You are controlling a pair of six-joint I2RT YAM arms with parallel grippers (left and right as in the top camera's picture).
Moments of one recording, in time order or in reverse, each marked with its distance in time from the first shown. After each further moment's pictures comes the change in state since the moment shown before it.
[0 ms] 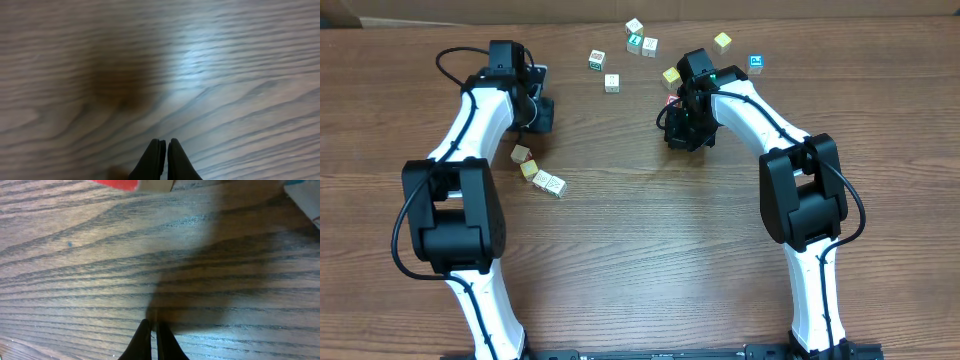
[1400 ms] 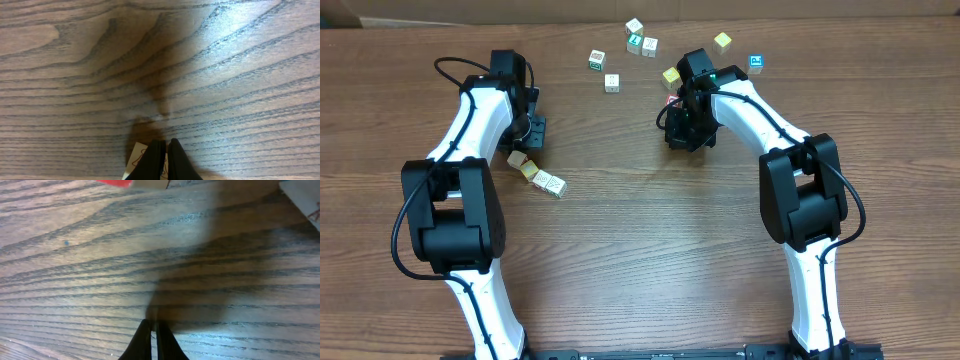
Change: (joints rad) left arm 0.003 0.000 0.000 -0.193 -0.154 0.000; right arm 0.000 0.000 0.002 -0.011 0.005 0.001
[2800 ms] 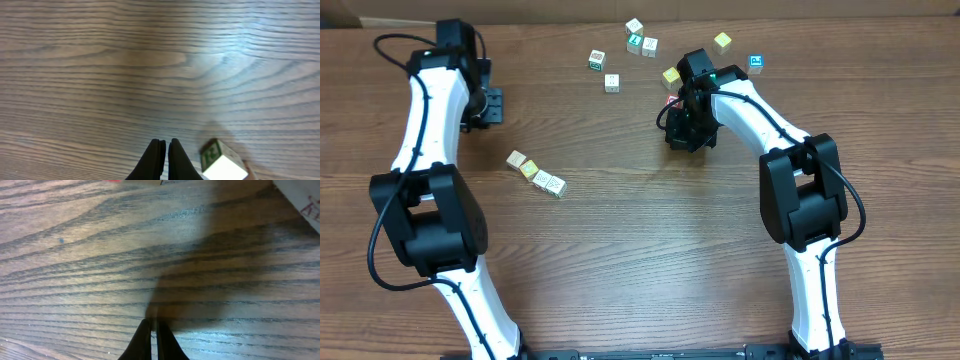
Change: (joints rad) left arm 0.133 0.007 0.245 -0.158 -0.044 0.000; right arm 0.000 0.000 0.003 -0.013 0.008 0.000
